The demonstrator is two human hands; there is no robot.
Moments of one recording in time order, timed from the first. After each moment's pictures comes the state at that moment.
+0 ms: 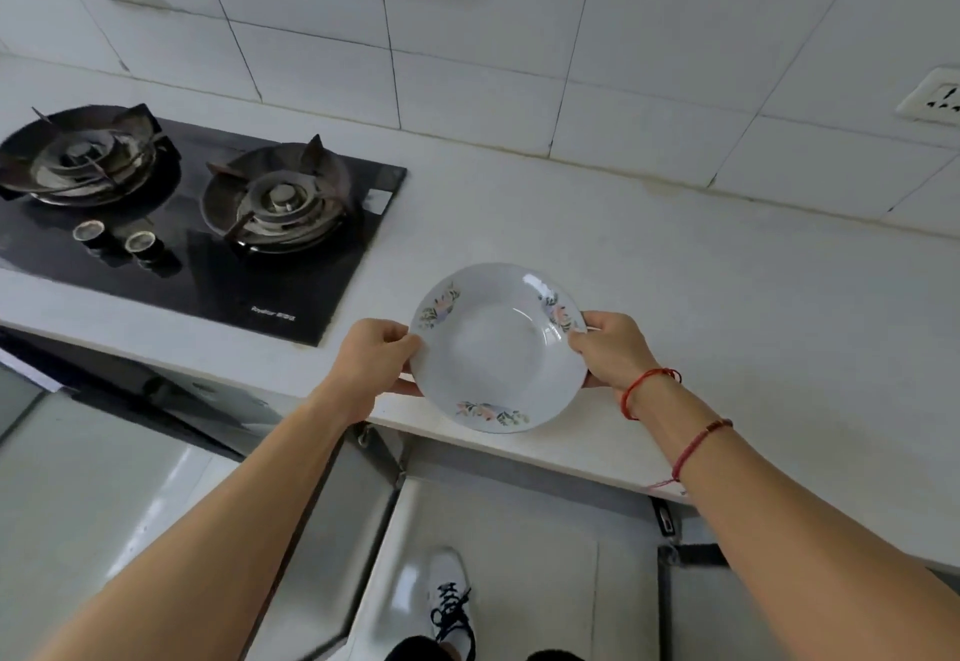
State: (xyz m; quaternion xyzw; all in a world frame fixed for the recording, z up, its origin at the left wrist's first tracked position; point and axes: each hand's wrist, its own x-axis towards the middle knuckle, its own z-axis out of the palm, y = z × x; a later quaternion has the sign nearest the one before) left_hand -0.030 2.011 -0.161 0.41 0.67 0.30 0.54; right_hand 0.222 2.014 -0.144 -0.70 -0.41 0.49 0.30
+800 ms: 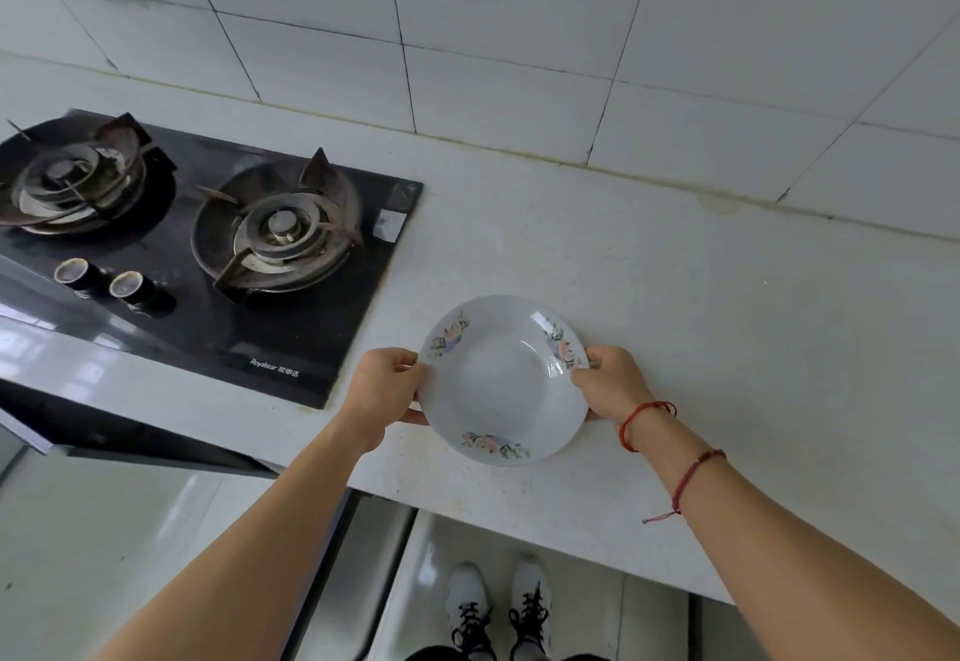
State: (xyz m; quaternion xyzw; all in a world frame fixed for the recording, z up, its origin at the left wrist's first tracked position) left_hand -0.049 2.107 -0.203 0.37 0.71 0.25 0.55; right_hand 0.205 2.117 -0.214 -0.73 -0.42 0.50 0.21
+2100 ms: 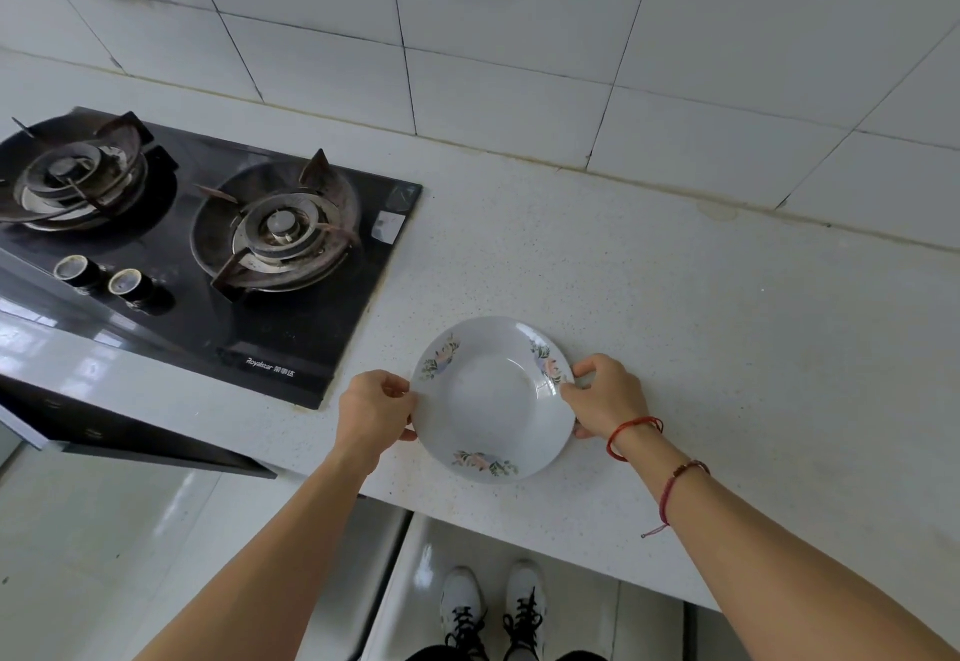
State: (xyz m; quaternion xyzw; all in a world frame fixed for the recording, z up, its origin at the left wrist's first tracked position) left_hand -0.049 2.091 -0.233 0.36 0.78 0.23 0.45; right_hand 0.211 2.111 -0.227 -0.75 -0.49 0.42 0.14
